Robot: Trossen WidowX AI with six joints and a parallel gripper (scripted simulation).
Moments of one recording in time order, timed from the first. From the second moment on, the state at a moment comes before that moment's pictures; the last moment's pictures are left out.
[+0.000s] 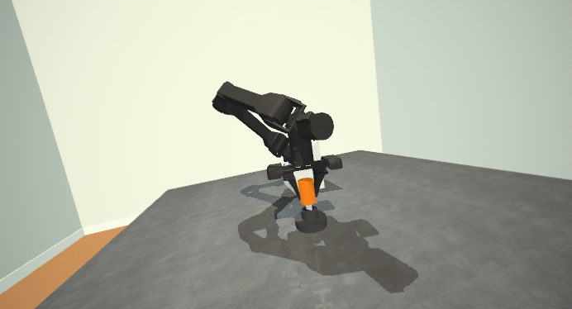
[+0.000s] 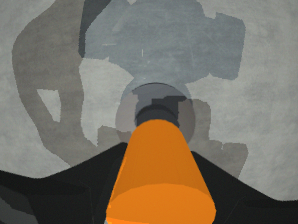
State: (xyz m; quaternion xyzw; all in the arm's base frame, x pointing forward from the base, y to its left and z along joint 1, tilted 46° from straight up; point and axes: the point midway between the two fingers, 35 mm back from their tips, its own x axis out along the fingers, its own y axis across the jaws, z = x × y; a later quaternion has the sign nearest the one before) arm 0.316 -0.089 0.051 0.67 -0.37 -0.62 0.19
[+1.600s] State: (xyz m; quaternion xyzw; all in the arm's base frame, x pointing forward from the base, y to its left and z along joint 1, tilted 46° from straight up) arm 0.316 -0.091 0.050 0.57 -0.71 -0.11 -0.40
